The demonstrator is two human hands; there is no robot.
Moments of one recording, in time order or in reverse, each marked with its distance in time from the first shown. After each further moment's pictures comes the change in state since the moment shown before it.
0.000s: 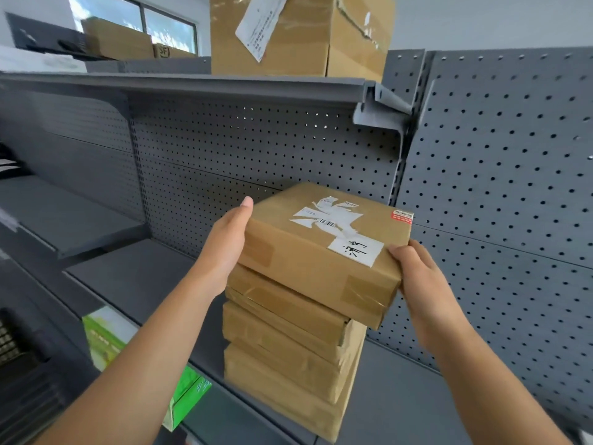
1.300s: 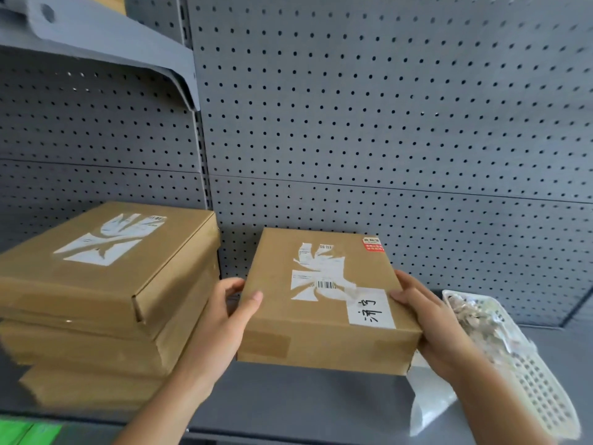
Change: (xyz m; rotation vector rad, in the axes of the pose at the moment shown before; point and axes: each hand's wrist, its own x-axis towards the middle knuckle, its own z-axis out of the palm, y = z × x) left_hand -0.165 -0.081 0.214 0.009 -0.468 -0.010; right_hand -0.105 0.097 -0.266 0.117 0.238 0.197
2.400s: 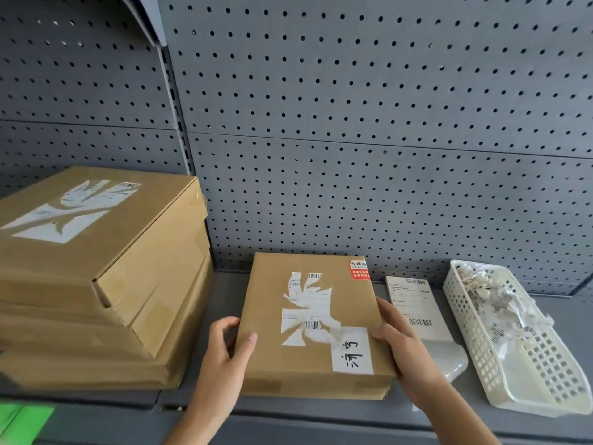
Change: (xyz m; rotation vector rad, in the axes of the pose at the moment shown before) left_hand -0.005 -0.128 0.017 0.052 0.054 -0.192; right_hand 0.023 0.123 0.000 0.010 -0.001 0.177
